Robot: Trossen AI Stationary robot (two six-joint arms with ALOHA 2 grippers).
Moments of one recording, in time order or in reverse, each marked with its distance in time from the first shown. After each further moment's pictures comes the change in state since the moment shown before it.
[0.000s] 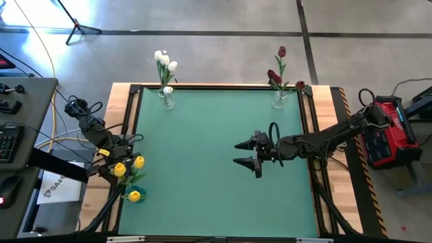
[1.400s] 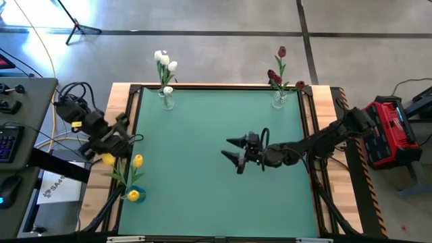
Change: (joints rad) left arm 0.000 0.000 0.291 0.024 -0.547 0.304; right arm 0.004 0.270 -0.001 0.376 0.284 0.003
